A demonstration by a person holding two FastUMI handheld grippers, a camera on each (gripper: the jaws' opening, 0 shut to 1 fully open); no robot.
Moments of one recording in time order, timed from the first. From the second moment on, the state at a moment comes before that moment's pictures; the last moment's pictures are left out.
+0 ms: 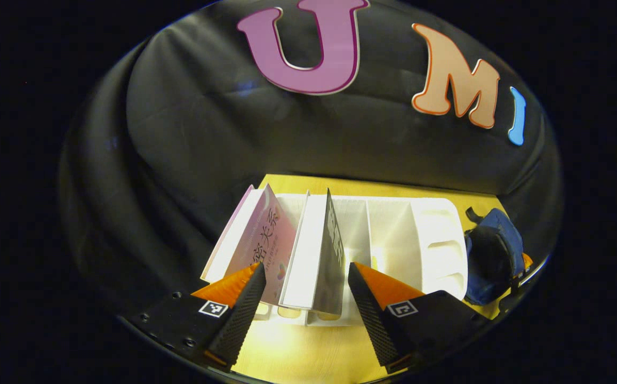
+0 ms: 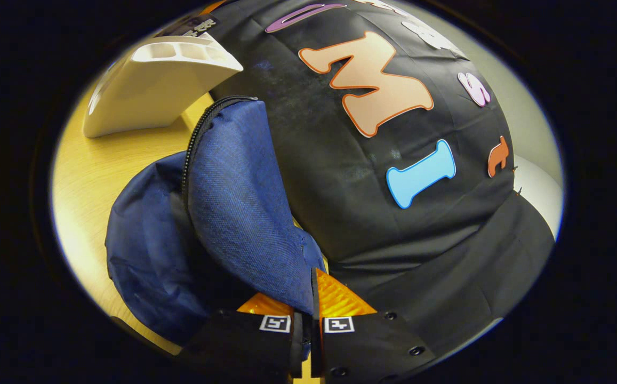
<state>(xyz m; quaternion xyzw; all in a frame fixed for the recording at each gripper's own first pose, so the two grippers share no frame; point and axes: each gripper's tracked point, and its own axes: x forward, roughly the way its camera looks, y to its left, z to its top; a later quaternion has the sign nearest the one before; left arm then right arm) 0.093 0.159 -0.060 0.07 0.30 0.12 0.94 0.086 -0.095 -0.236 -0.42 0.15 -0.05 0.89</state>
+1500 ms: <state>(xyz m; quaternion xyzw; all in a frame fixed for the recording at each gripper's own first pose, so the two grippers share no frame) 0.129 0.137 -0.148 0.04 0.59 0.05 0.80 0.084 -0.100 -0.233 -0.42 0.15 -0.06 0.89</state>
